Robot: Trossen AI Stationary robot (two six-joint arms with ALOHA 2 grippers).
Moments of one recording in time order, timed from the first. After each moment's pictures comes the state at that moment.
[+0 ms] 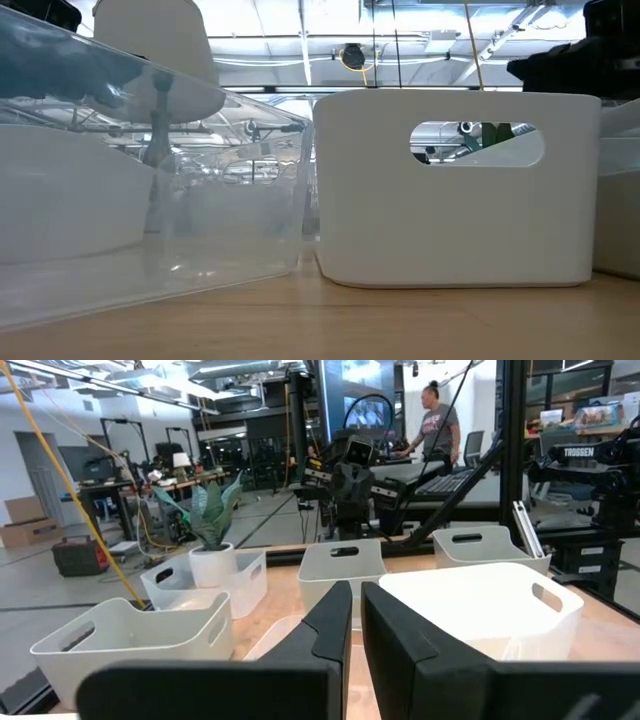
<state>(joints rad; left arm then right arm) -0.13 0.00 0.01 0.11 -0.13 0.13 0.09 0.01 0.02 0.09 0.02 -0.35</state>
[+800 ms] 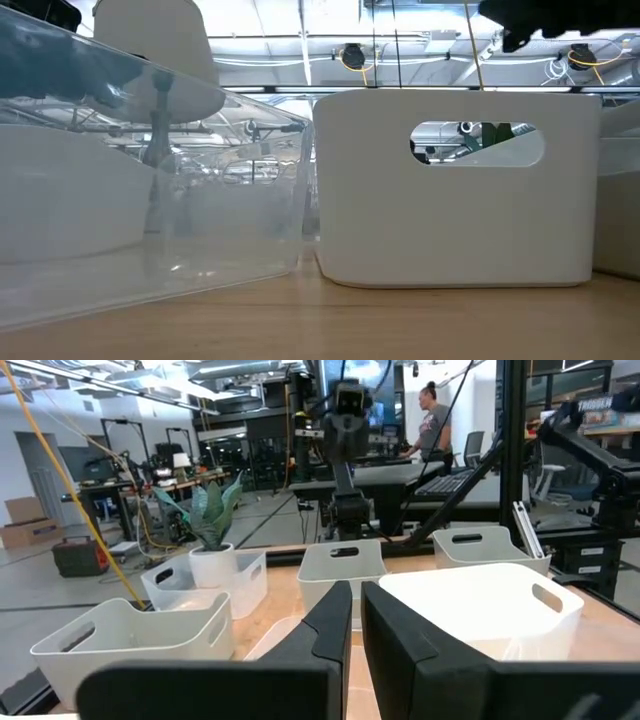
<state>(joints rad) -0.13 0.00 0.01 0.11 -0.13 0.13 0.09 0.48 0.40 0.02 0.07 -0.13</state>
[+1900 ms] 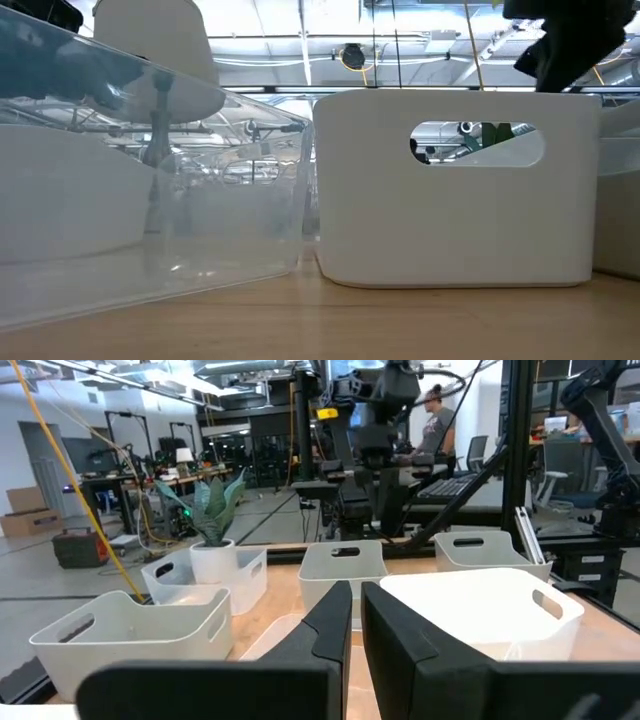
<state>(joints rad) -0.13 0.00 0.01 0.11 -0.14 0.10 0.31 0.97 0.81 -0.92 0.18 0.44</state>
